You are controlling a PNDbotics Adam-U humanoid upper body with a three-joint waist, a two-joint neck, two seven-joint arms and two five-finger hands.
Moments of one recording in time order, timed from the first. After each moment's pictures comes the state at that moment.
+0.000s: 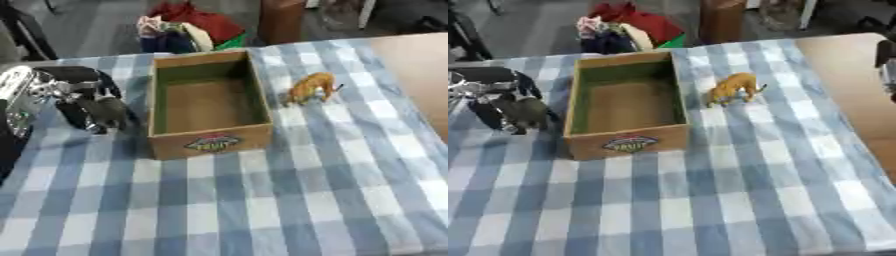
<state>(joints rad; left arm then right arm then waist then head) -0.86 0.59 -0.18 -0.91 -0.97 -0.35 -0.54 -0.29 -0.63 -0.07 -1.86 -0.08 -0.08 -0.17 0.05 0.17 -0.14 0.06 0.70</state>
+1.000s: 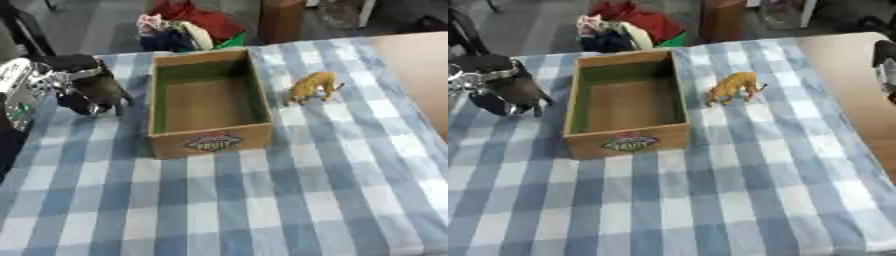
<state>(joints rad) -0.92 0.61 -0.18 -1.00 -0.89 -0.35 -0.56 -0.29 -0.63 -0.06 -1.85 -0.08 -0.08 -0.16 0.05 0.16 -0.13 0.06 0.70</state>
